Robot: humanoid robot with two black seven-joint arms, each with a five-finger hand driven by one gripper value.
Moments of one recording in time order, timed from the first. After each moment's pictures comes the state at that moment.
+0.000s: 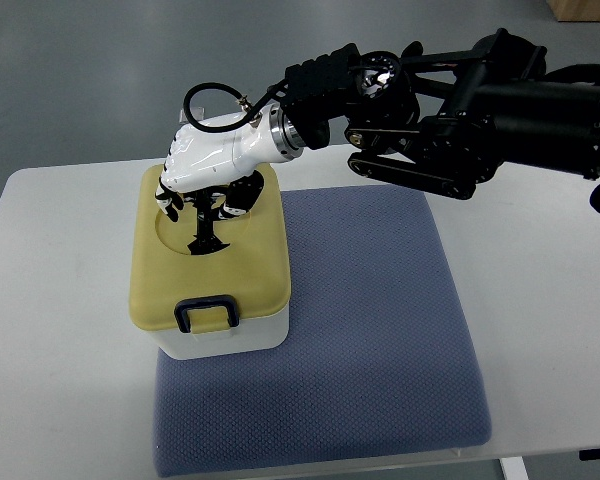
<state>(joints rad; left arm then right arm) 0.08 0.00 -0.11 -0.09 0.02 -0.23 0.05 1.61 -0.05 -0.19 0.91 -1.55 0.03 0.52</state>
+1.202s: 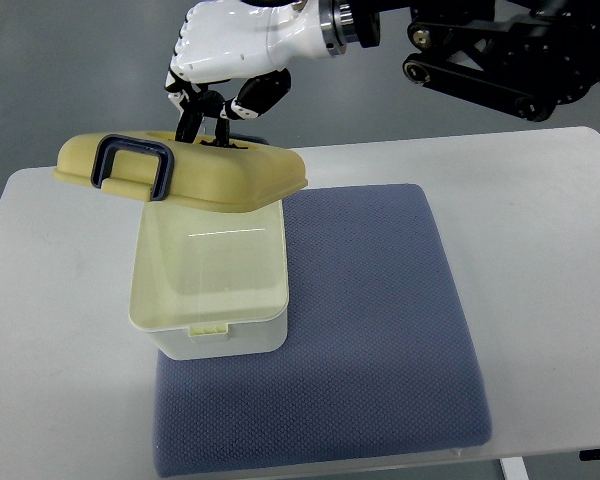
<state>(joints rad) 0.08 0.00 -0.11 -0.09 0.02 -0.23 0.05 1.74 -0.31 -0.10 1.01 -1.54 -0.01 0.59</state>
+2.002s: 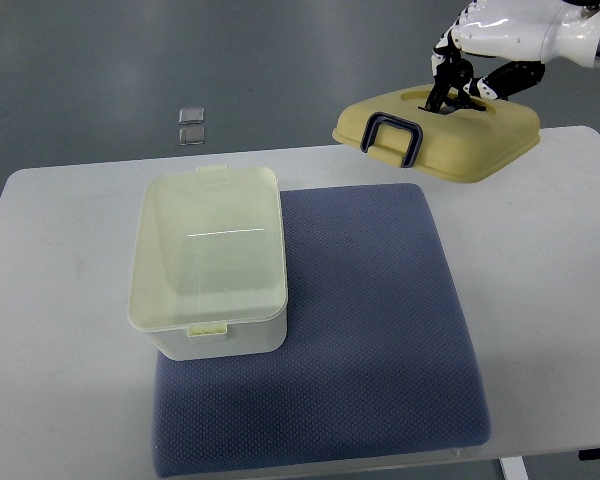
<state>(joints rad) 0.08 0.00 -0.11 -0.09 0.02 -0.23 0.05 1.42 -0.81 -0.11 1.06 -1.54 -0.19 0.61</state>
